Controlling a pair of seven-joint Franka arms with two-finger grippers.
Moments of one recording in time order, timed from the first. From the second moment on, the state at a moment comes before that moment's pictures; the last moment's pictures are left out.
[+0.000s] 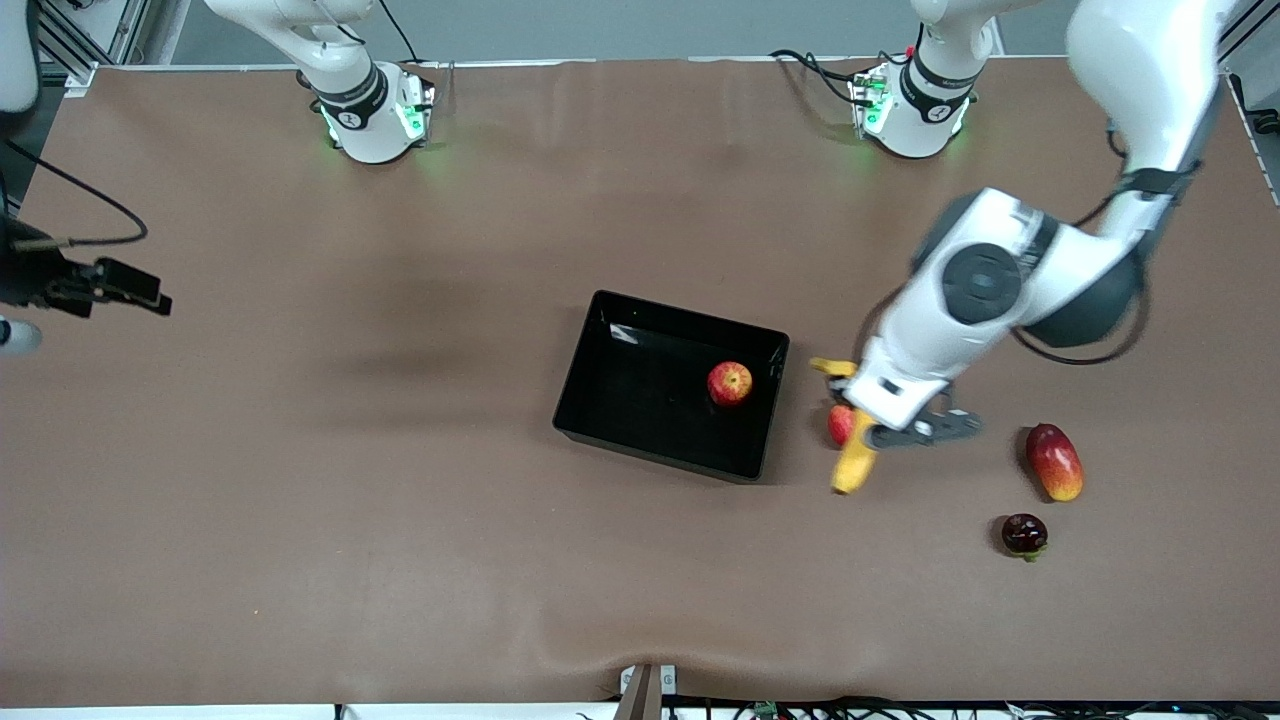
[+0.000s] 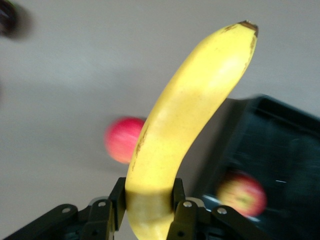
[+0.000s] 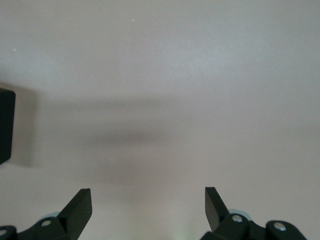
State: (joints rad) left arm 0.21 0.54 -0.82 -1.62 0.42 1.97 -0.87; right arm -0.02 0.07 -0.07 -1.56 0.04 1.53 -0.08
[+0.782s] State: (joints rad) left arm -0.31 0.73 -0.63 -1.48 0.42 2.01 -1.25; right arm -0.02 0.05 -0.07 -1.54 0.02 1.49 -0.08
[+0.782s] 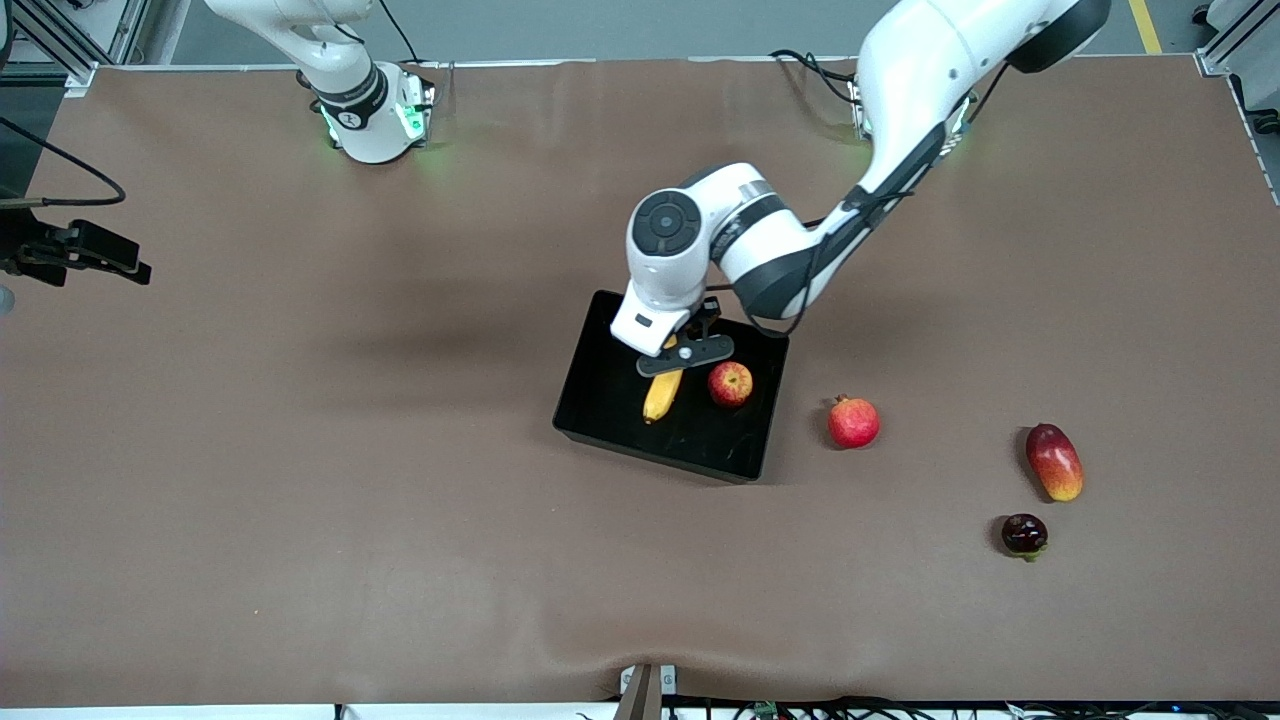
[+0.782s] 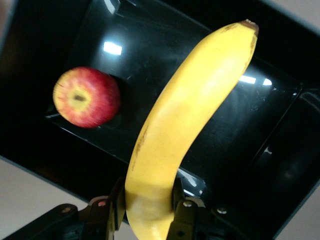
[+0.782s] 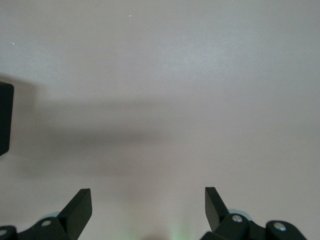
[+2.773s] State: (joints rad) left arm -0.09 0.32 -0.48 -1.40 0.36 1.75 -1.00; right arm 0.00 0.05 -0.05 -1.49 0.02 1.48 -0.12
